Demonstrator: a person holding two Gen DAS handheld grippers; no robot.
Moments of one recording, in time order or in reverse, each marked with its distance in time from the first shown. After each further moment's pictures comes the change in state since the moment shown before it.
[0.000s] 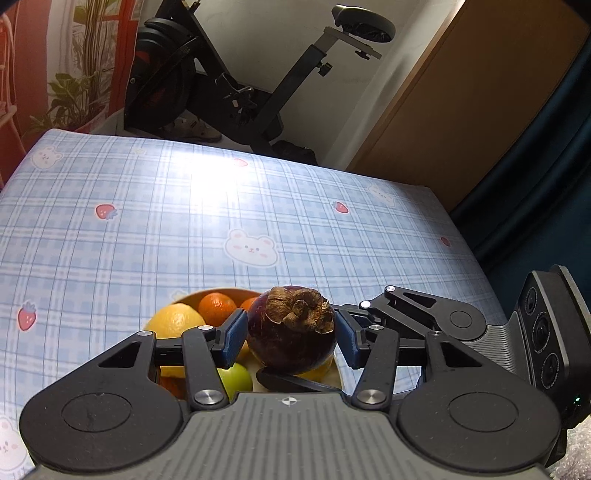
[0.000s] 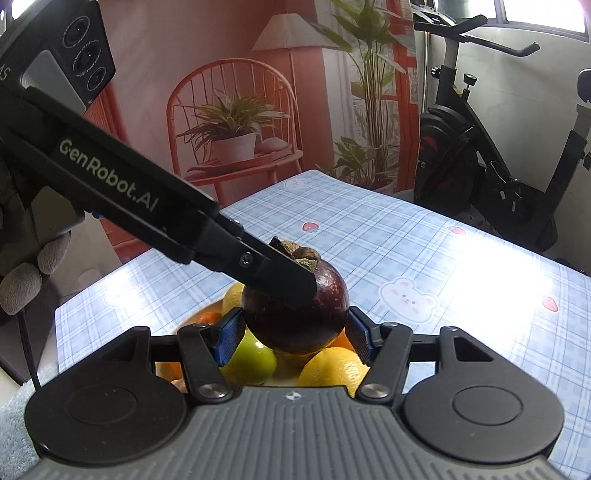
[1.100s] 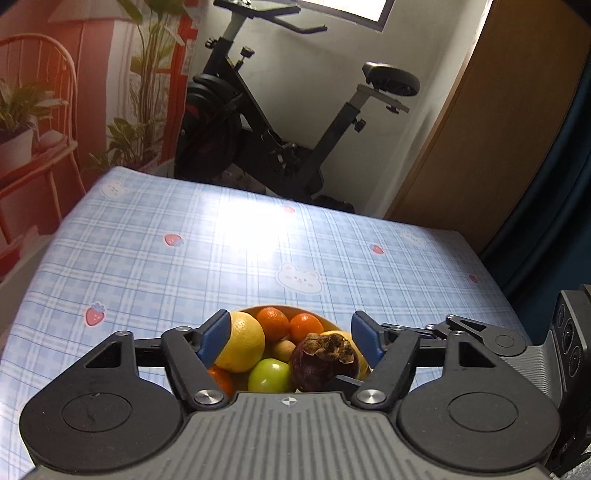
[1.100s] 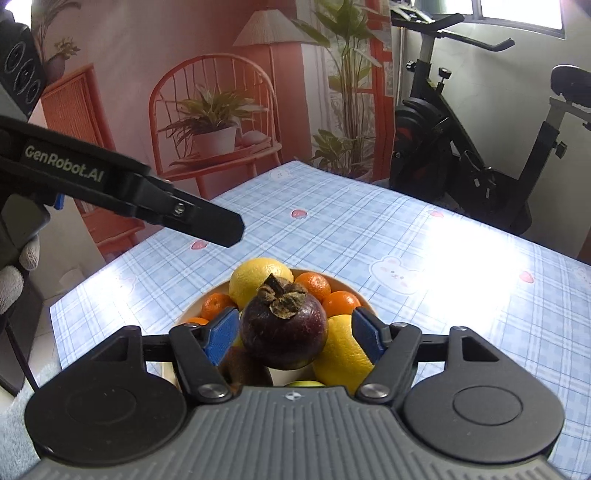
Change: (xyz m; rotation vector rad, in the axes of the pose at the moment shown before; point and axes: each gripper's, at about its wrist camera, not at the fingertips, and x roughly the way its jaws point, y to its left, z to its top) left arm -0.059 -0.004 -0.037 -0.009 -0.228 0.170; right arm -0.036 0.015 -0.005 0.065 -0.031 -0.118
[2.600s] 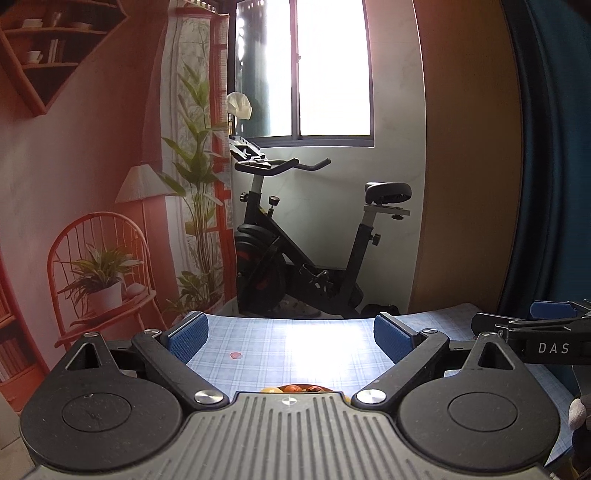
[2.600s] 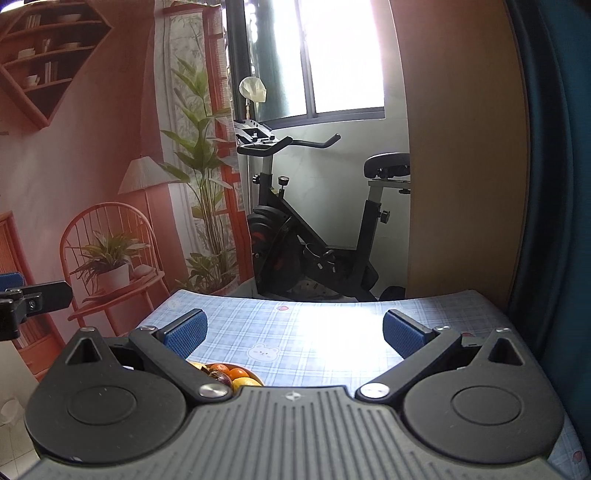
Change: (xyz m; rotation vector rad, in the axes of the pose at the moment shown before) left arm -0.177 -0.139 -0.030 0.197 -0.391 0.269; right arm -0.238 0.031 0.022 0.227 -0.292 -0.406
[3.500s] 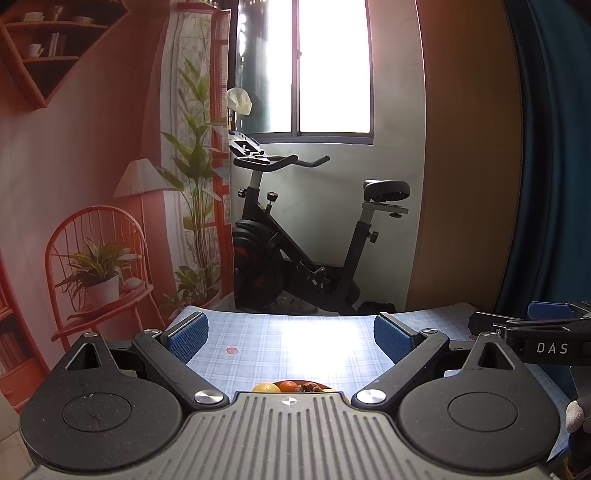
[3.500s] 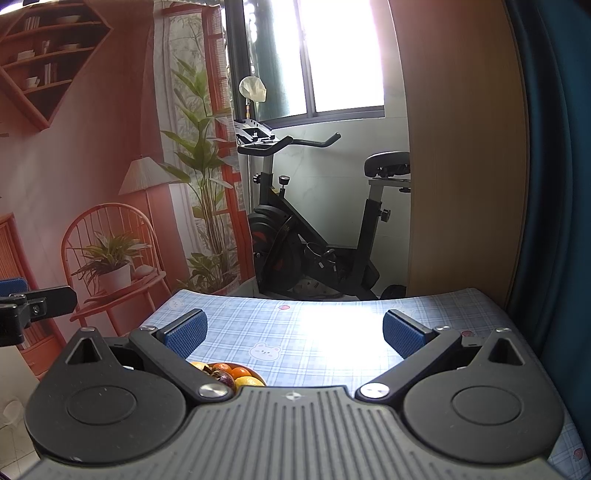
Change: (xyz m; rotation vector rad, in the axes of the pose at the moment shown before) left arm 0.002 0.006 0.000 -0.017 0.013 -0.011; right arm -0.003 0.000 0.000 0.003 0.003 0.000
